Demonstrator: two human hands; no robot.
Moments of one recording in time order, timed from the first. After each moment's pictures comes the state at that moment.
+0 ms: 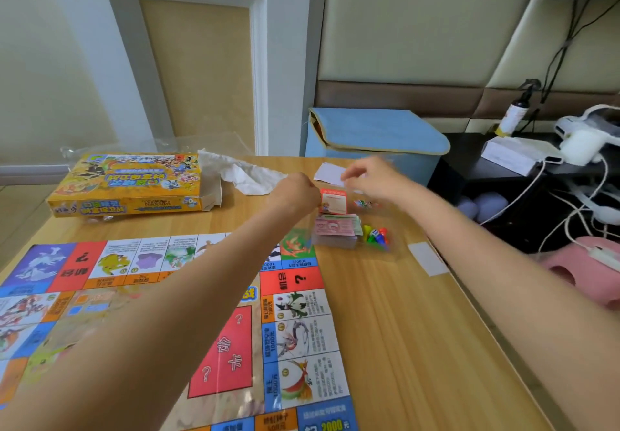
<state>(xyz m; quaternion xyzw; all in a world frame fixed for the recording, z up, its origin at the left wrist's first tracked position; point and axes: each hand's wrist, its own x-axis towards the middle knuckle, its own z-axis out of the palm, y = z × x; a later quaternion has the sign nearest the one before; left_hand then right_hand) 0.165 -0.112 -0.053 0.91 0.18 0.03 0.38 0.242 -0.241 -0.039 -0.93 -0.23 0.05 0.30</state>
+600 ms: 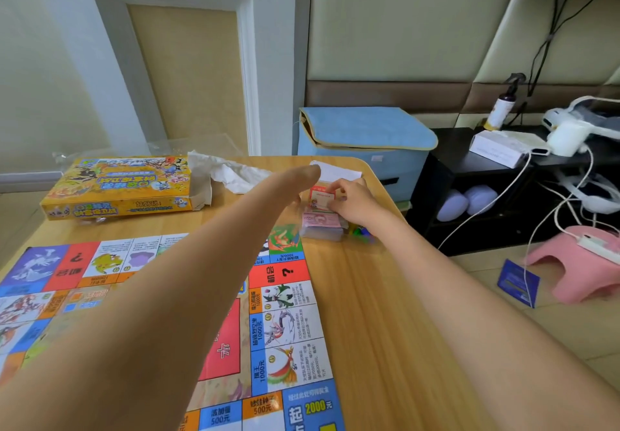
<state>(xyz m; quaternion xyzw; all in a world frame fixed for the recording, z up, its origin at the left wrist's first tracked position) 0.168 -0.139 -0.018 0.89 0.21 -0.15 0.39 0.218 -0.242 -0.077 -0.94 -0.17 0.06 0.28</state>
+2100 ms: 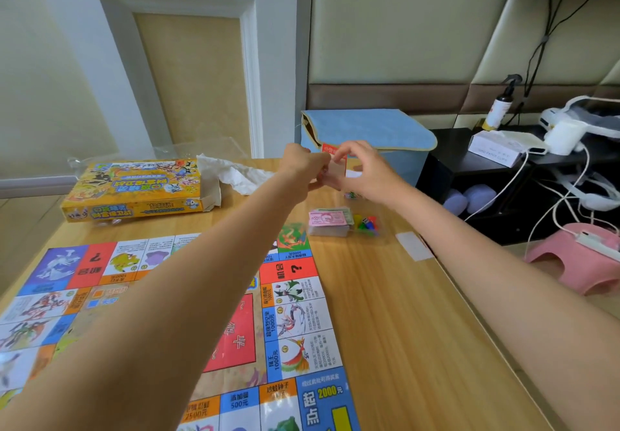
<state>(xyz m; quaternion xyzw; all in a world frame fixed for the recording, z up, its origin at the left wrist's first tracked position) 0.168 -0.131 -0.012 0.72 0.20 0.09 0.66 0.200 -0.258 -0.026 -0.87 -0.29 -0.02 0.39</state>
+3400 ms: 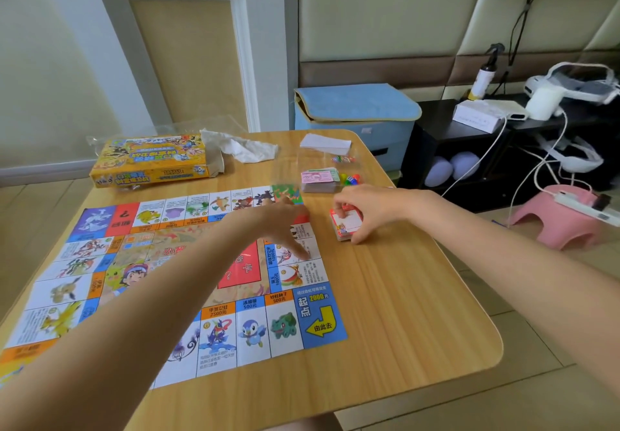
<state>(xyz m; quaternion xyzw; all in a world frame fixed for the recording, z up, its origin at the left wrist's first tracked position) 0.041 -0.129 -0.053 0.97 -0.03 -0.24 0.03 0.116 -0.311 -0.044 -0.89 -0.43 0.17 0.03</state>
